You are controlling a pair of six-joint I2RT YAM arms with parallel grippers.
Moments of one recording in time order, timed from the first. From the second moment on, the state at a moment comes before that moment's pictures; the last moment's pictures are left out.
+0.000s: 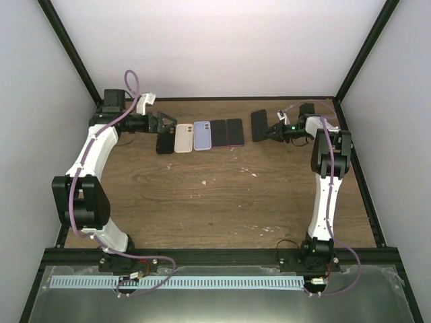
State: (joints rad) left arm 0.00 1.63 1.44 -0.63 0.88 -0.02; right arm -0.09 2.41 1.82 -0.65 -1.06 0.04
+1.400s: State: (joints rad) left arm 0.02 1.70 1.51 -0.73 0.75 0.07; right arm 0.03 2.30 1.76 -0.67 -0.85 -0.04
